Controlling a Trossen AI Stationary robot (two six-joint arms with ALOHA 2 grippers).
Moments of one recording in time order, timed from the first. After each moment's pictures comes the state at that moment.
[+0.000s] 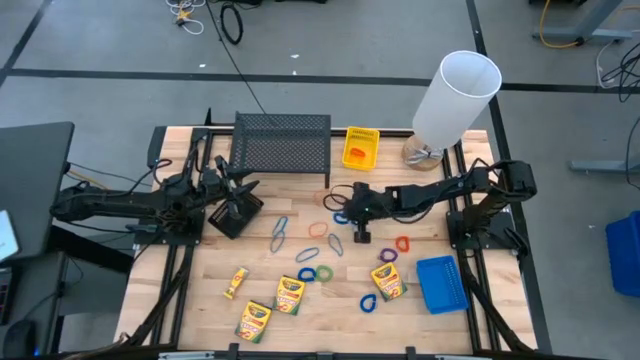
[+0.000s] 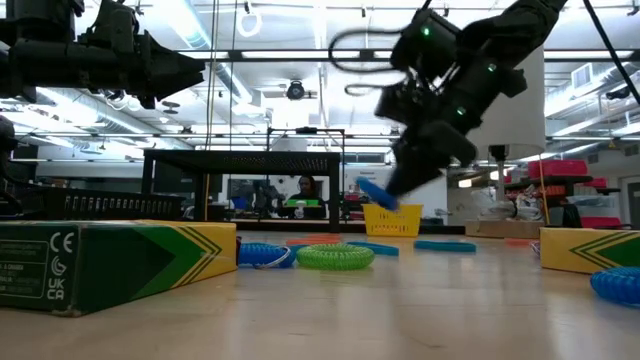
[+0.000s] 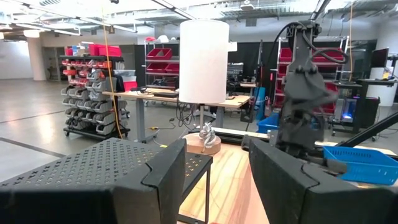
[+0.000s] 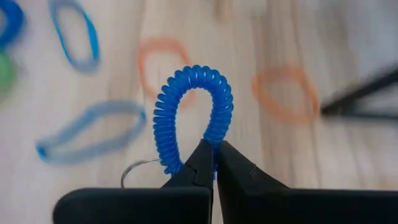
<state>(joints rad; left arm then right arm) 0.10 0.44 0.06 0.59 -0.29 0.05 -0.02 1.62 0.81 -0.02 0.07 -0.13</state>
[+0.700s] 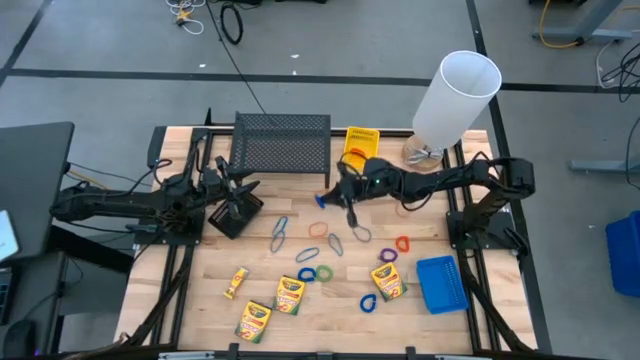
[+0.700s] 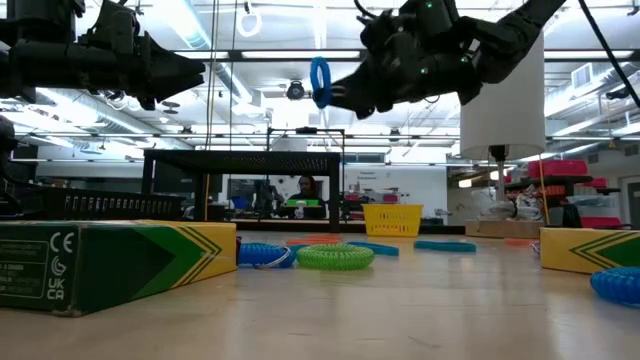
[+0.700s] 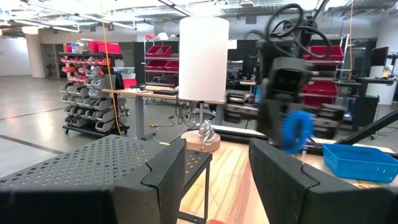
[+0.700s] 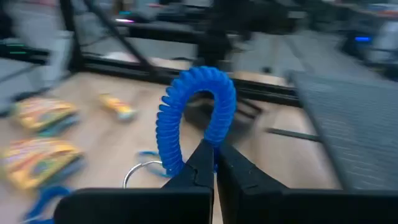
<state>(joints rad) 0.10 0.44 0.06 0.58 -0.29 0.04 -0.19 1.62 0.81 0.57 -0.32 -0.19</state>
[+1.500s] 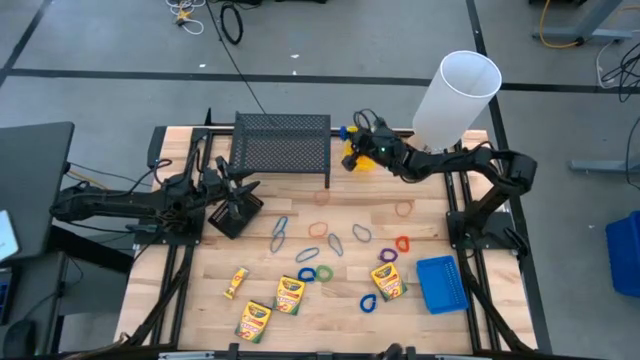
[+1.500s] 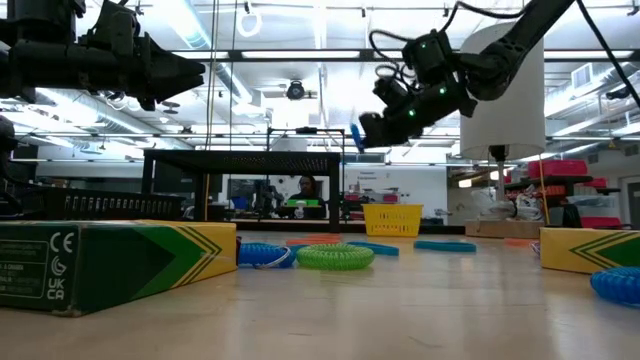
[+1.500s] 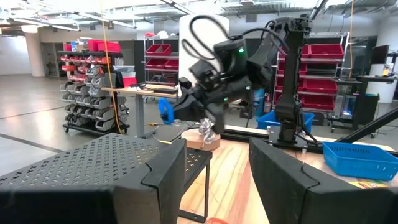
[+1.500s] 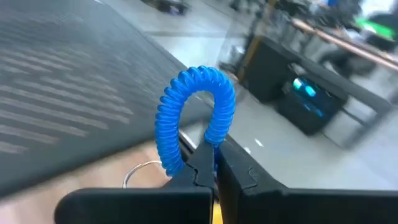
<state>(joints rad) 0.10 0.45 0.06 0.58 -0.29 0.04 -0.47 1.62 0.81 0.51 0.32 -0.19</state>
